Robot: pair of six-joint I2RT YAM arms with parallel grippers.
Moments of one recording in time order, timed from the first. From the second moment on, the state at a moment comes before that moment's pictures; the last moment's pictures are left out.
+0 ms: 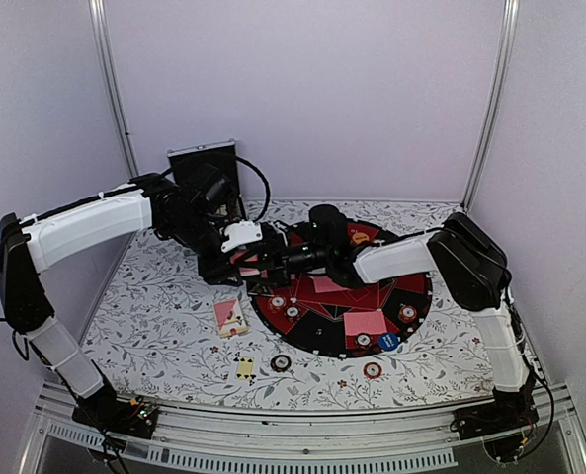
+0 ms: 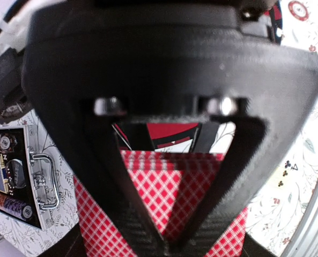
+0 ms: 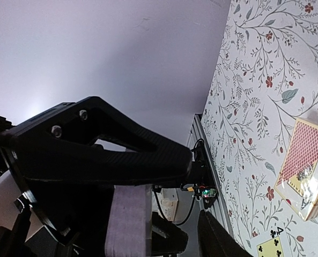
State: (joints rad) left arm -0.68 1.63 1.43 -0.93 0.10 0.65; right arm 0.84 2.29 1.53 0.68 -0.94 1.37
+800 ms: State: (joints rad) left arm -0.68 1.63 1.42 -0.94 0.10 0.65; right arm 0.78 2.20 1.43 0.65 -0.94 1.30
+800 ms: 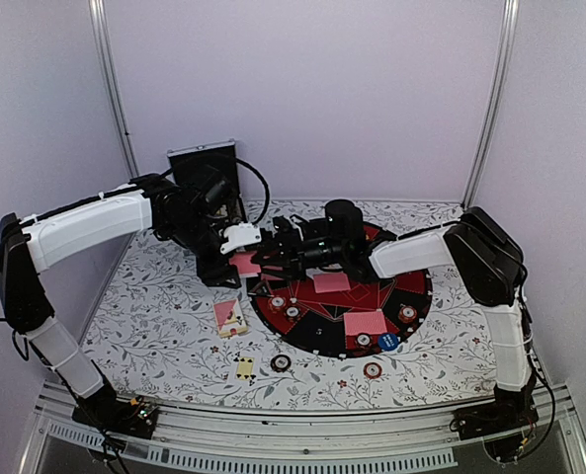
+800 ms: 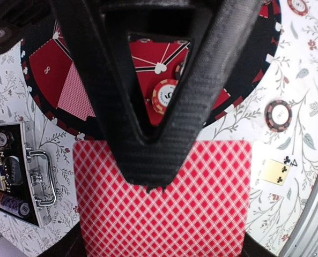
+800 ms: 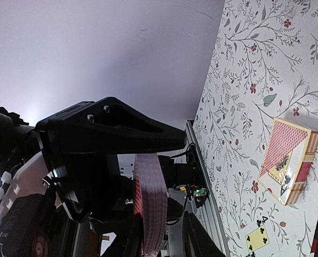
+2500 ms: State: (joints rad) left arm -0.68 1.63 1.43 -0.94 0.11 0.65; right arm 0.86 2.34 1.62 0.61 -0.95 1.36
